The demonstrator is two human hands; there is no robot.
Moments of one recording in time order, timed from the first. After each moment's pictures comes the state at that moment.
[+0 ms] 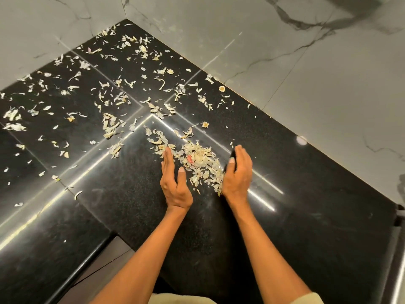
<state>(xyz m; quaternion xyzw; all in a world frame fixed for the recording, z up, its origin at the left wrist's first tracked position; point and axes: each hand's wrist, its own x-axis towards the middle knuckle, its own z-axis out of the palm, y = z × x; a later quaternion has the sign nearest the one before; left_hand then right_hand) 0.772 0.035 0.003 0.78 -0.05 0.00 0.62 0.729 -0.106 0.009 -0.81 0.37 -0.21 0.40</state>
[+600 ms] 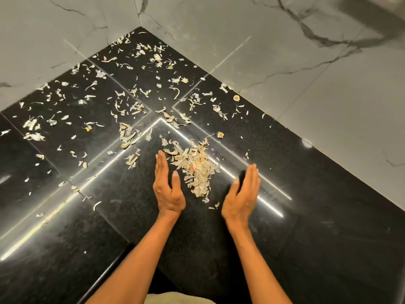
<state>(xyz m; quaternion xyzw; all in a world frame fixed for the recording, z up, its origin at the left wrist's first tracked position) 0.819 0.085 -0.002 0.82 -0.07 0.04 0.57 0.727 -0.056 0.006 -0.82 0.41 -0.22 0.34</state>
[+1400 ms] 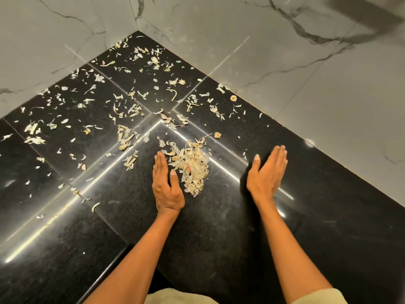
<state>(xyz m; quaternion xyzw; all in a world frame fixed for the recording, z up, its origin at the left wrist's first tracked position) 0.825 0.082 -0.006 0.85 -0.07 0.04 0.51 0.751 -0.156 0.005 -0.85 0.43 -0.17 0.23</state>
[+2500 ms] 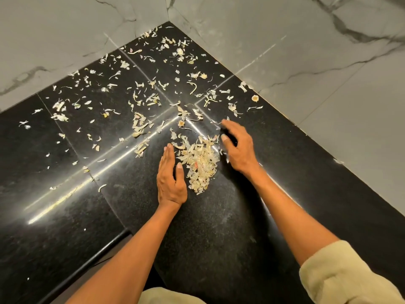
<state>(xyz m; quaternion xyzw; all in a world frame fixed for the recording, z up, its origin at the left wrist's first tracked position) 0.822 0.078 -0.006 0.87 -0.05 0.05 0.49 0.848 -0.143 0.024 -0.89 0.06 -0.10 0.45</state>
